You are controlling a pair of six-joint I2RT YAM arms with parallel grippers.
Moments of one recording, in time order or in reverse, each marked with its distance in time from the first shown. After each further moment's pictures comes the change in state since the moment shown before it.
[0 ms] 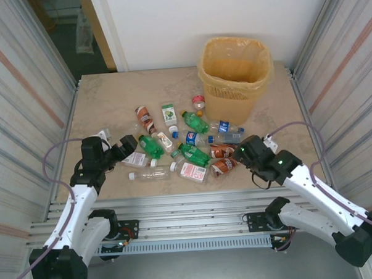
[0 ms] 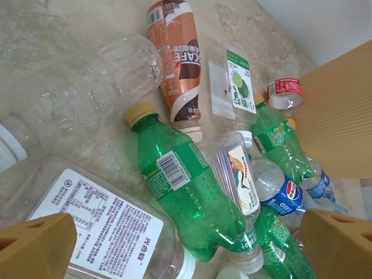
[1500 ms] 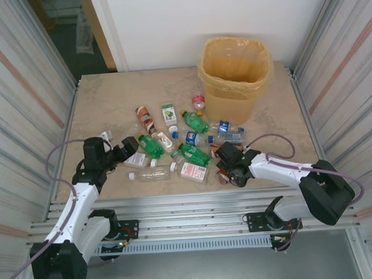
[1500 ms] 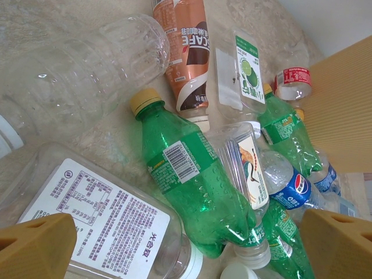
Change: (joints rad) left arm 0.000 0.032 -0.024 0.023 0.019 -0.004; right arm 0.050 0.438 -0.109 0.372 -0.107 0.222
